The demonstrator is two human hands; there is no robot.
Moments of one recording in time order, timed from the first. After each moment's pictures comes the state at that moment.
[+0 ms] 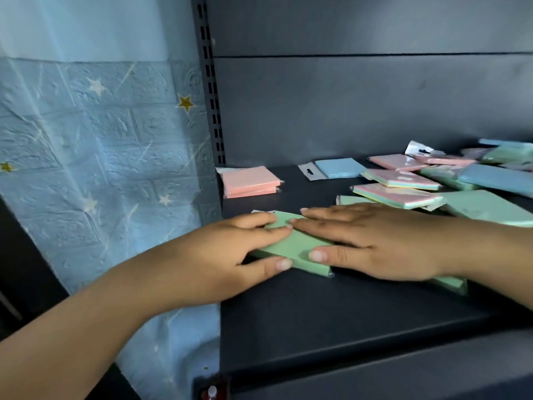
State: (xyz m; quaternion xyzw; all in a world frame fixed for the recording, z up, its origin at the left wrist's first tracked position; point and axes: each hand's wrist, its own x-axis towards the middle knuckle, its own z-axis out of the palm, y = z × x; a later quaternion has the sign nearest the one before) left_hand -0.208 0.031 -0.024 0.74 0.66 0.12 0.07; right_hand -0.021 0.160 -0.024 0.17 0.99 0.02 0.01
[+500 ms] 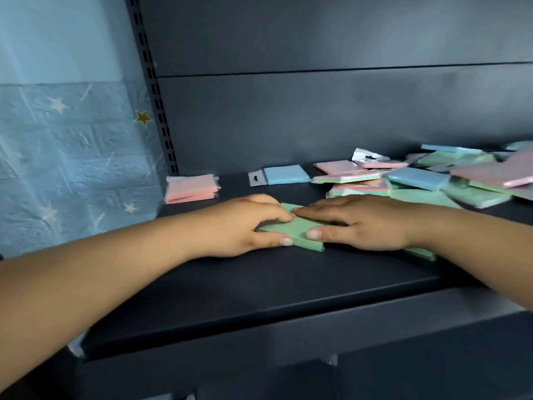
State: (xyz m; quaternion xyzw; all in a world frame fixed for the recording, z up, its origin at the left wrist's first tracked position) left_hand -0.119 0.108 -0.008 0.78 0.61 0.10 0.06; right_hand 0.068 0.197 -0.002 0.25 0.96 -0.07 0.04
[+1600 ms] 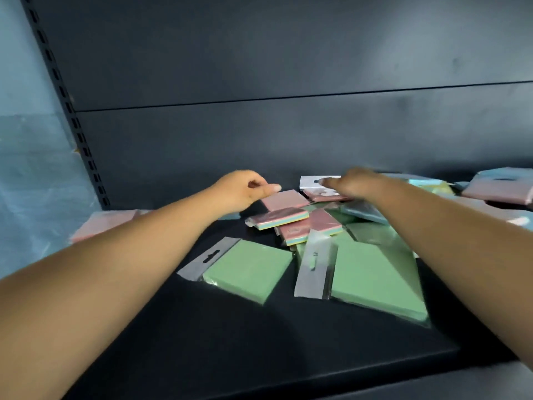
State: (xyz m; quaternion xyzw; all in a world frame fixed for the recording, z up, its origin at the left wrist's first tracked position) left_hand -0.053 0.288 0.018 0.60 0.75 0.28 0.06; right_hand 0.121 0.405 0.022 0.54 0.83 -0.12 -0.08
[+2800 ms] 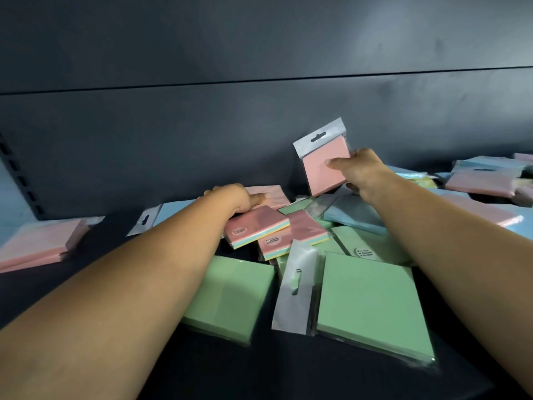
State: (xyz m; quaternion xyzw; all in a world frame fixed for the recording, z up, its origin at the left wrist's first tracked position) left_hand -0.063 0.385 -0.020 0.43 0.89 0.10 0.13; right_hand 0.130 0.450 0.007 0.50 0.60 -0.44 -0.44
